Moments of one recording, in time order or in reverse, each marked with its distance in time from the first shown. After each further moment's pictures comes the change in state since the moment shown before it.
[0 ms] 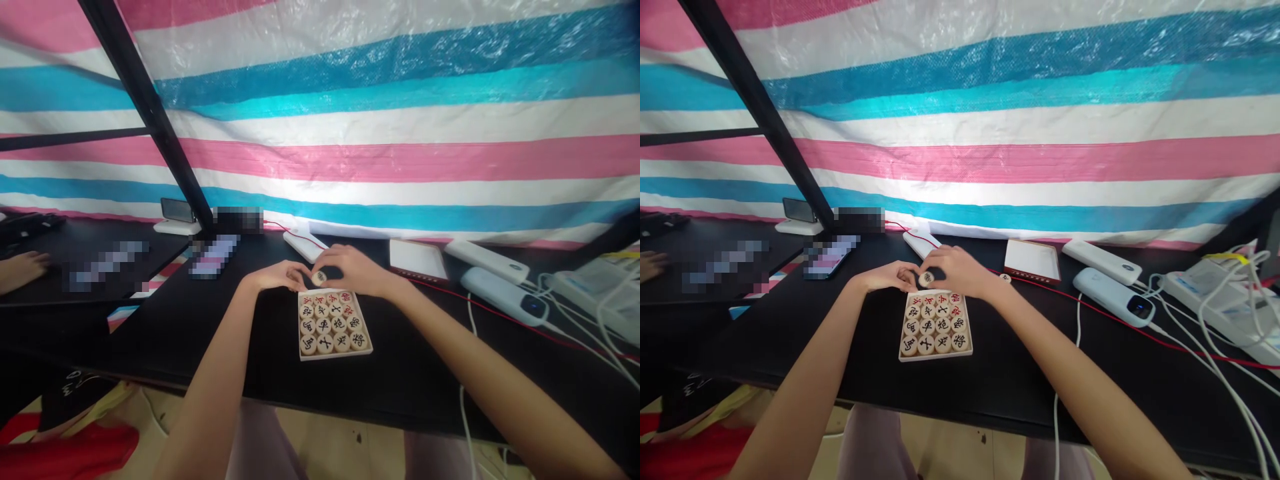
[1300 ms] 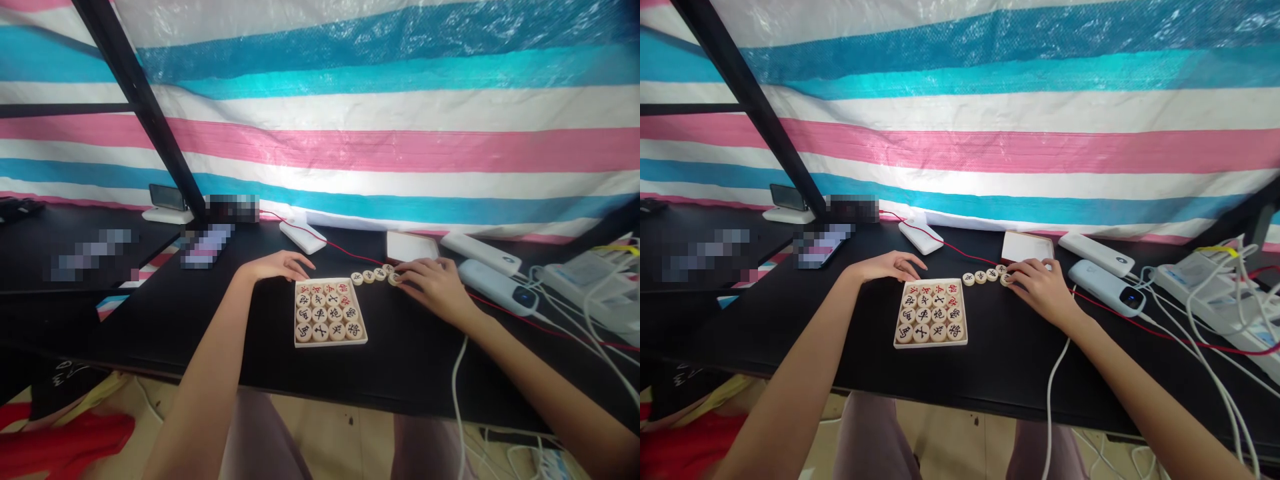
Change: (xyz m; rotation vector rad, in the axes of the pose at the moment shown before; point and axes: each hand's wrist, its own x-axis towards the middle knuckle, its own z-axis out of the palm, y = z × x) left_hand 0.000 0.004 0.000 0.088 -0.030 -0.019; right_hand -0.155 0.040 -0.003 -0.579 0.116 0.301
